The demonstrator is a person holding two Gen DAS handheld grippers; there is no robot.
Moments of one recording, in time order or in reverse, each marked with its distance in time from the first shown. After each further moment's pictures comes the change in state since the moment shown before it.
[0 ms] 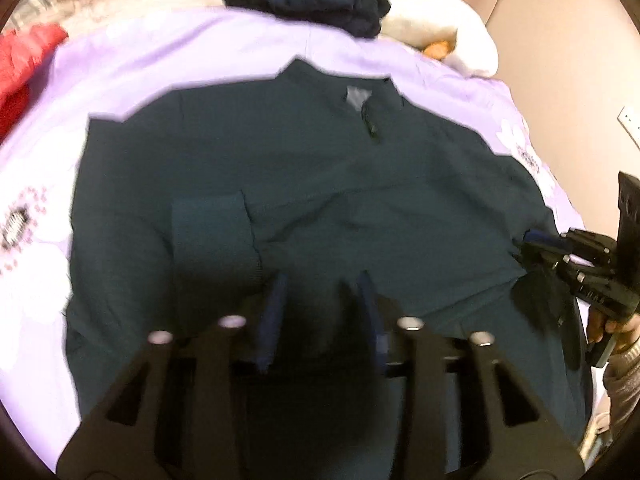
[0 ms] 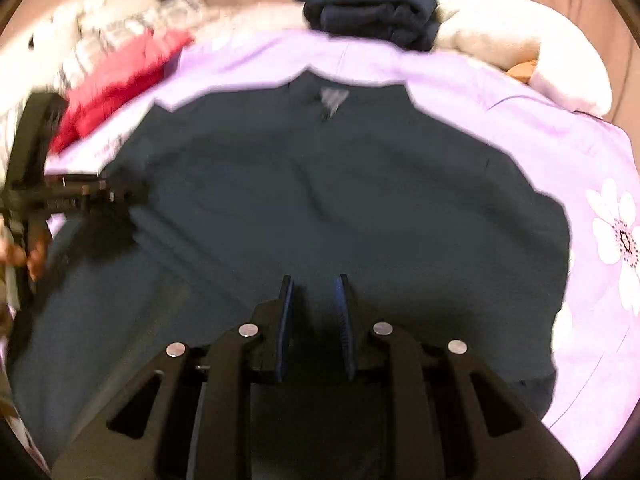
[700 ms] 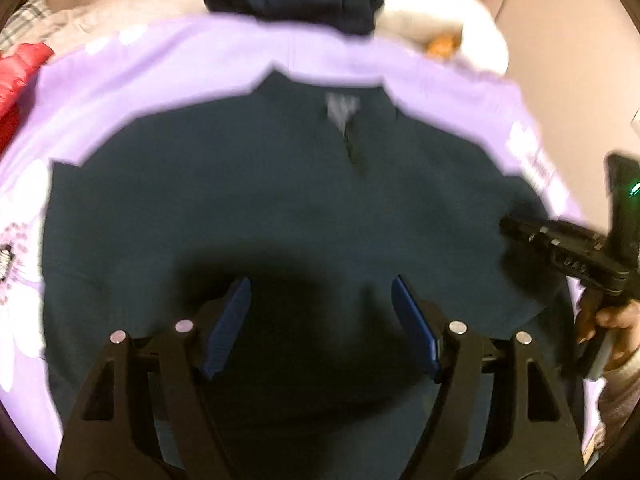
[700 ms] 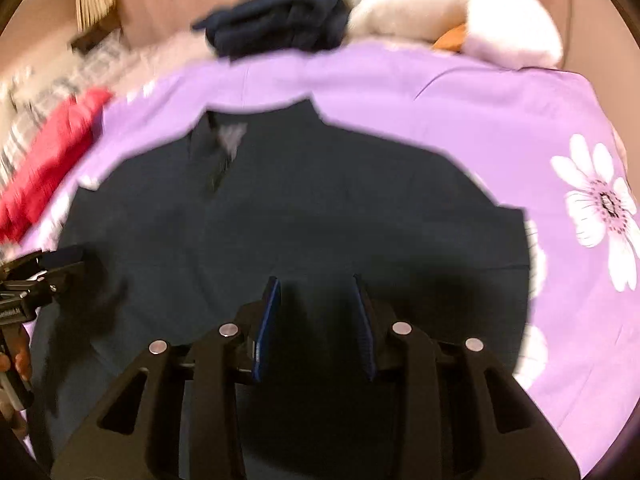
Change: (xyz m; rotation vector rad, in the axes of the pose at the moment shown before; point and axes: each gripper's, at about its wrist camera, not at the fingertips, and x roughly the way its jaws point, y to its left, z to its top) left arm 0.044 -0.039 0.031 0.006 0.089 0.050; right arm 0.043 -0.061 0.041 0.204 0.032 -0.117
